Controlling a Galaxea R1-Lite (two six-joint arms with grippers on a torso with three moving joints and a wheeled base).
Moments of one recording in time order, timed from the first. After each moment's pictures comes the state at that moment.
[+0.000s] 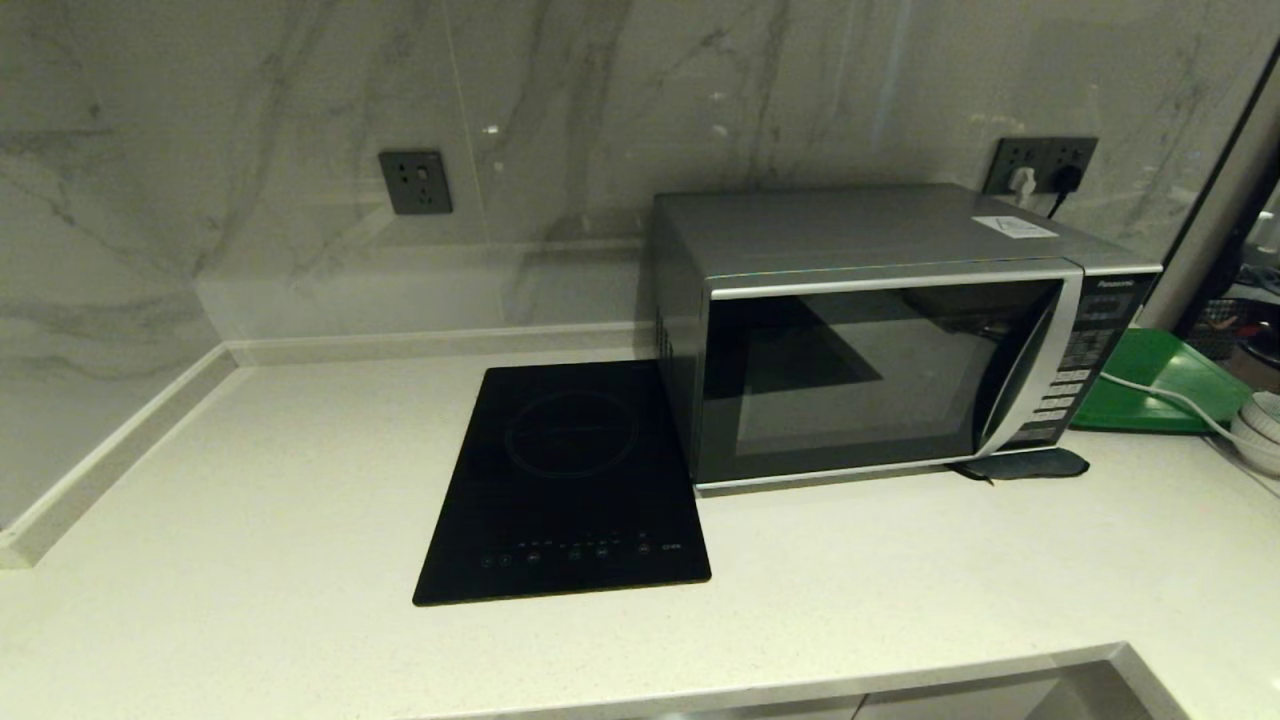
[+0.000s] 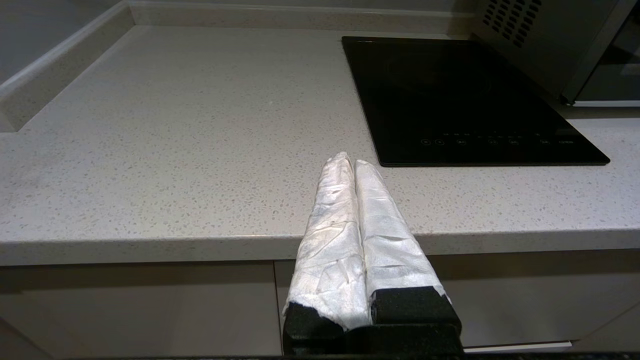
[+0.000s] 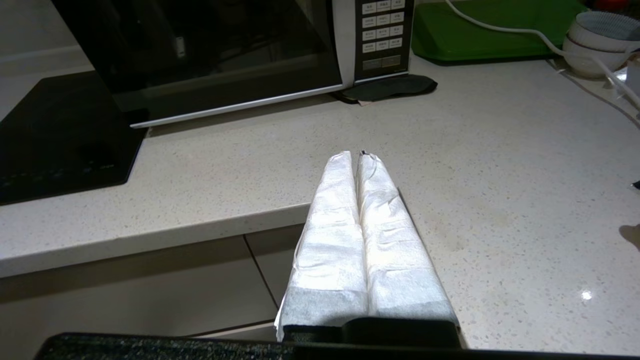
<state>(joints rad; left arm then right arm) 0.00 0.00 0.00 -0.01 0.02 -0.07 0.00 0.06 -0.41 0.37 -0.10 0.15</state>
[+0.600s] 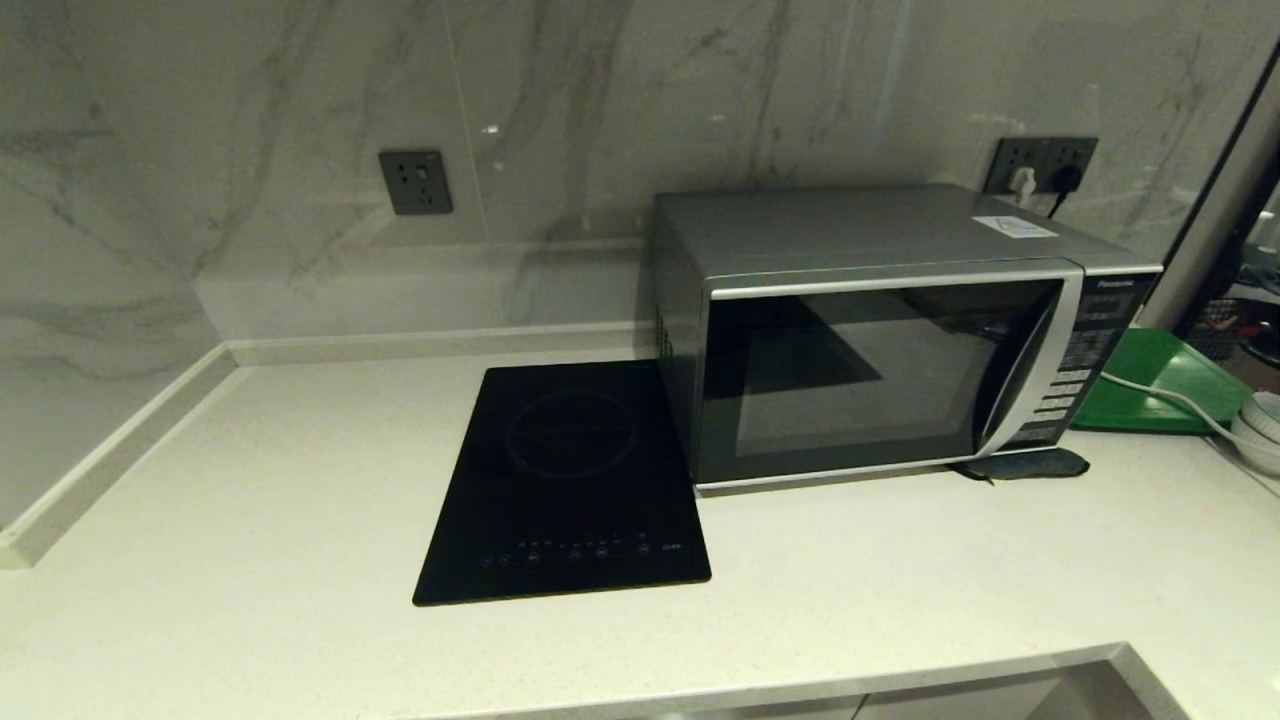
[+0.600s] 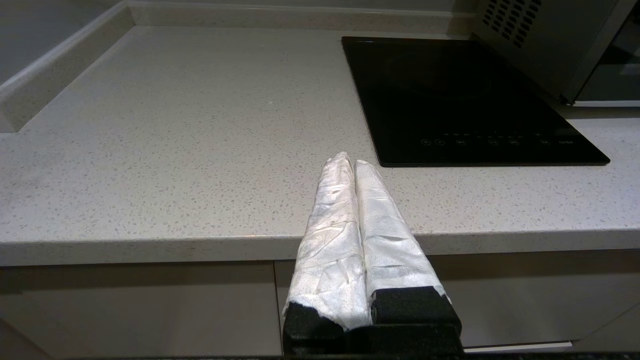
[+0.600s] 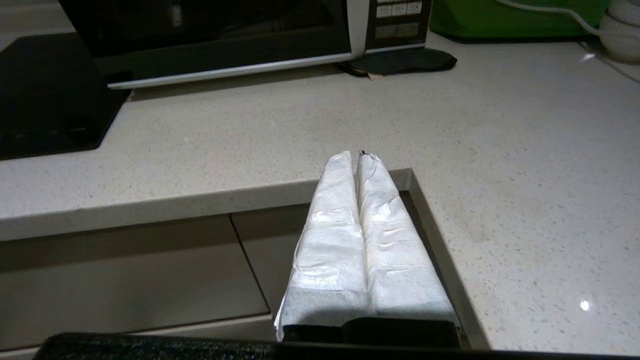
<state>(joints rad) 0.00 0.00 0.00 -0.01 0.02 -0.07 0.00 0.00 -0.08 0.08 -0.07 0.10</state>
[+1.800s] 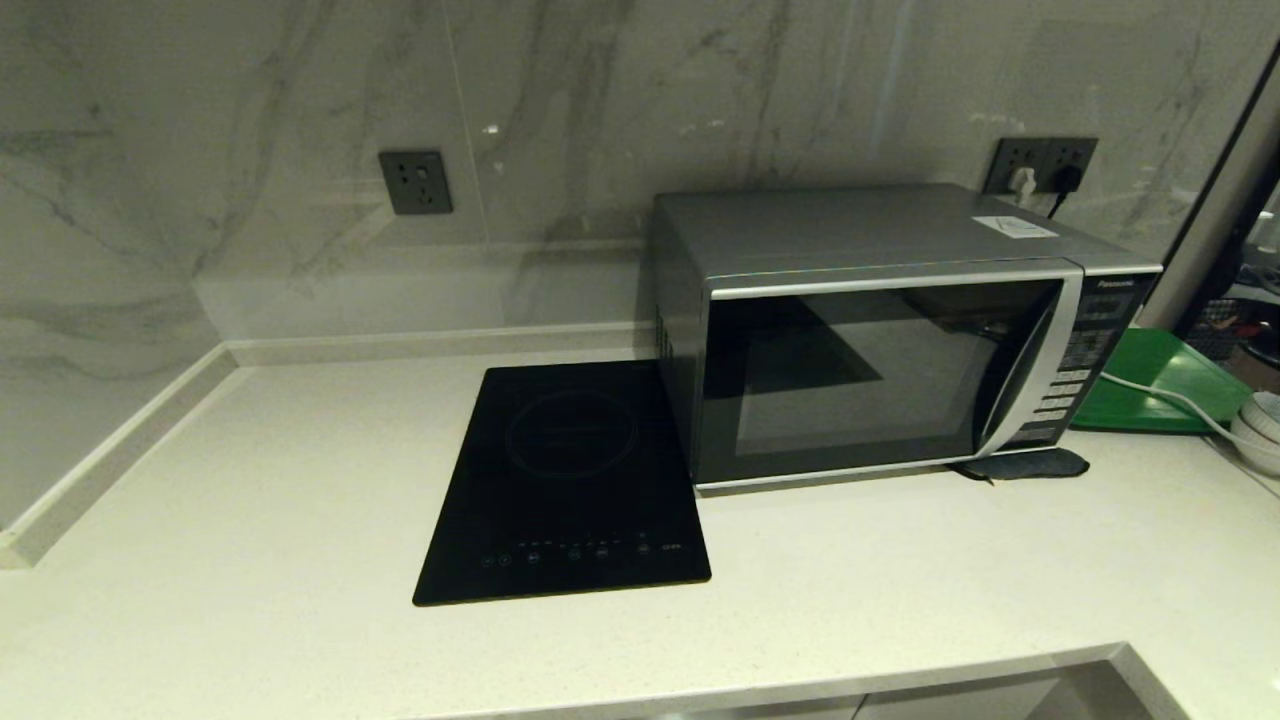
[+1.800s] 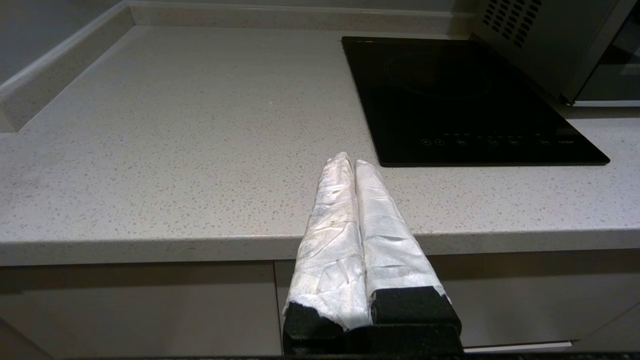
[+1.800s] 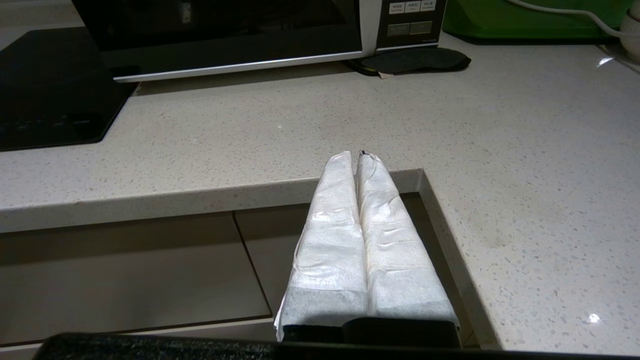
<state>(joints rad) 0.00 0.00 0.00 -0.01 0.02 -0.07 0.00 0.00 0.00 0.01 -0.05 0.10</state>
